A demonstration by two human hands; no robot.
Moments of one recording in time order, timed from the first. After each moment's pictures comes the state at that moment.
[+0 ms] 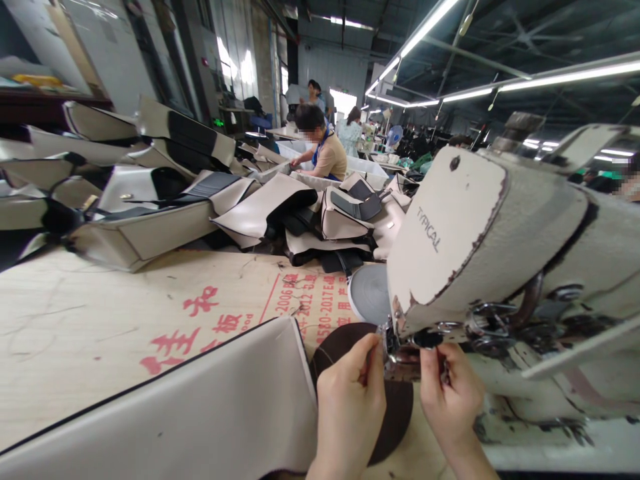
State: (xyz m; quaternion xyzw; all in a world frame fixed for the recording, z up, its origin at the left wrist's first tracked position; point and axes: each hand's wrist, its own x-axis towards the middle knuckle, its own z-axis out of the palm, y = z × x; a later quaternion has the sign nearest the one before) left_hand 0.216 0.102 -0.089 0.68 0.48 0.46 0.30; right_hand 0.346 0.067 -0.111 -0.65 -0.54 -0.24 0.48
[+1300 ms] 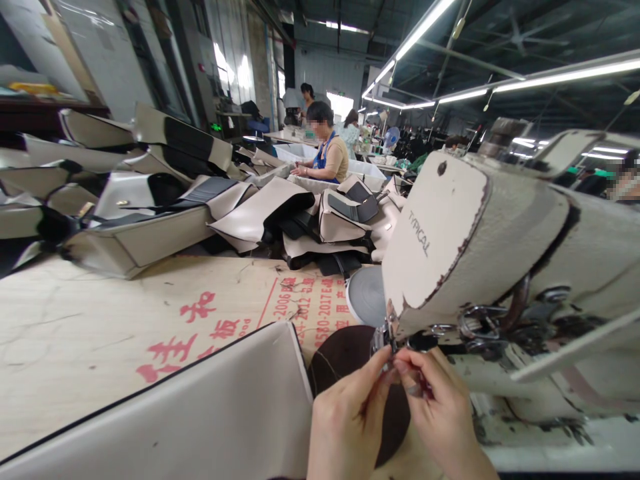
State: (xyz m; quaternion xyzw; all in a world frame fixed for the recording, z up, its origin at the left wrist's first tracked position) left_hand 0.202 0.091 -0.099 0.75 0.37 0.46 0.30; right_hand 0.339 0.057 -0.102 -0.59 -0.65 -0.03 0.47
